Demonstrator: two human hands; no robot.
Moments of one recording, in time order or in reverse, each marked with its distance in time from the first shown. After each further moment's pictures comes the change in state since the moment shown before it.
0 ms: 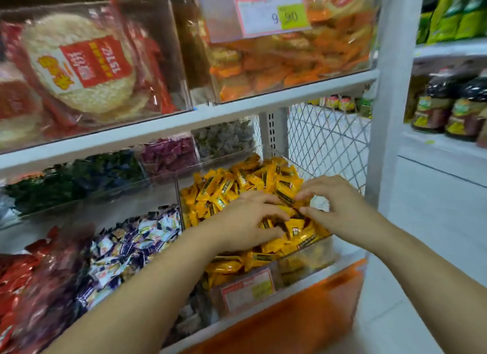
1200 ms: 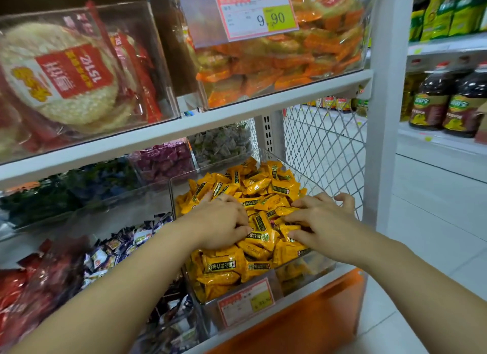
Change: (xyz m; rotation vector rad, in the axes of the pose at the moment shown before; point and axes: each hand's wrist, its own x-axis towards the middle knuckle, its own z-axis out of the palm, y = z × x) left_hand 0.002 -0.035 -0.011 0.274 -0.272 -0.161; right_hand -0.003 -0.004 0.019 -0.373 -0.252 0.096
